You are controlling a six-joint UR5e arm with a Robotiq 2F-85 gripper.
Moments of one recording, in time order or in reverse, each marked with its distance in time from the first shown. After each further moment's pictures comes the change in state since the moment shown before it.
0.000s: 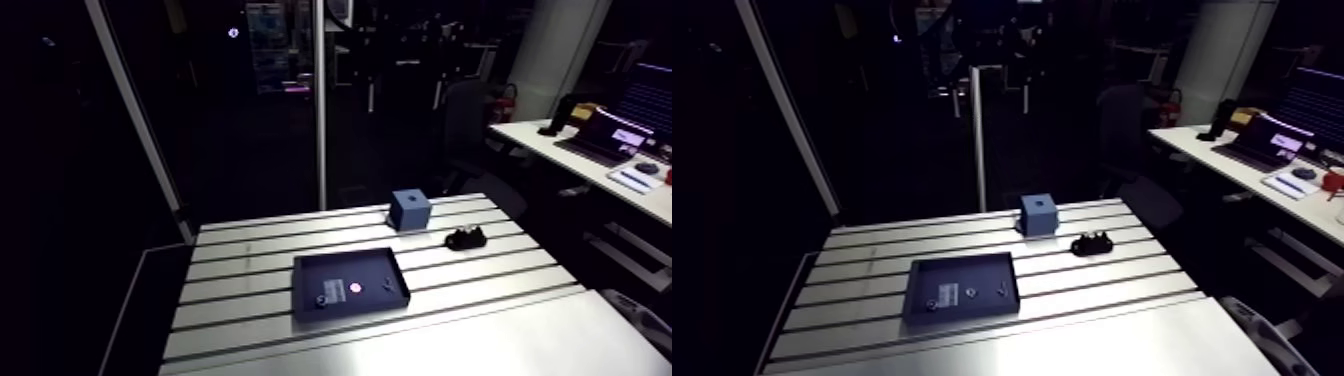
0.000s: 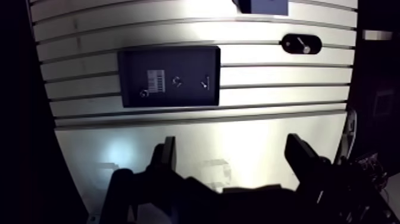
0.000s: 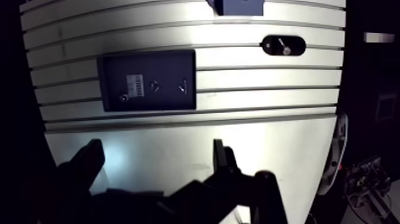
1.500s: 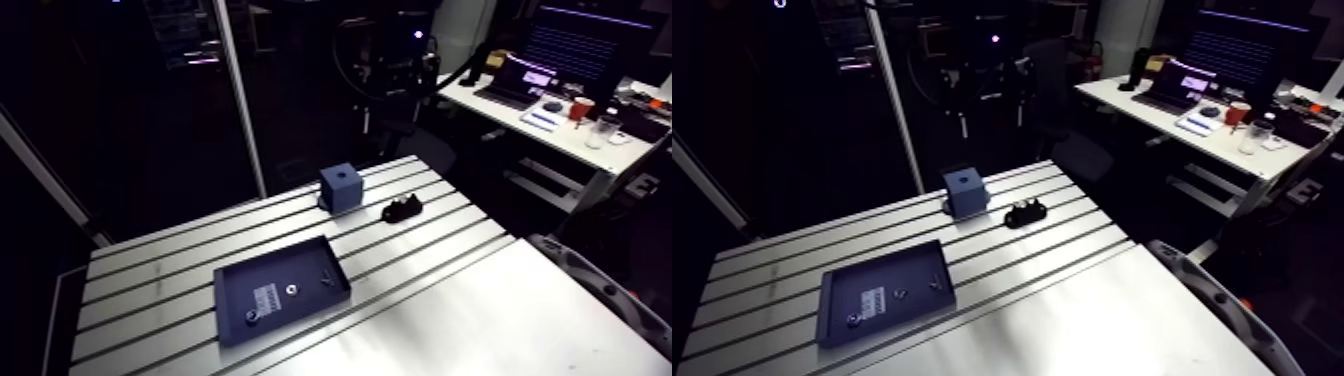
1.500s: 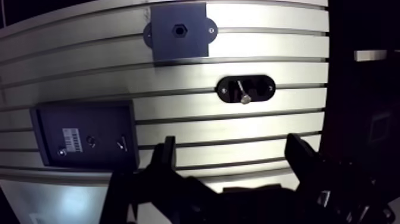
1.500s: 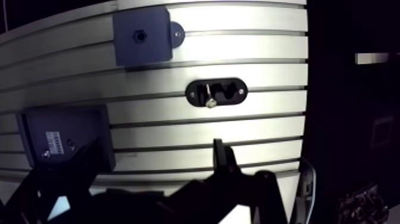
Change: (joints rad) arm -0.264 0.116 0.188 -0.417 0.032 -0.252
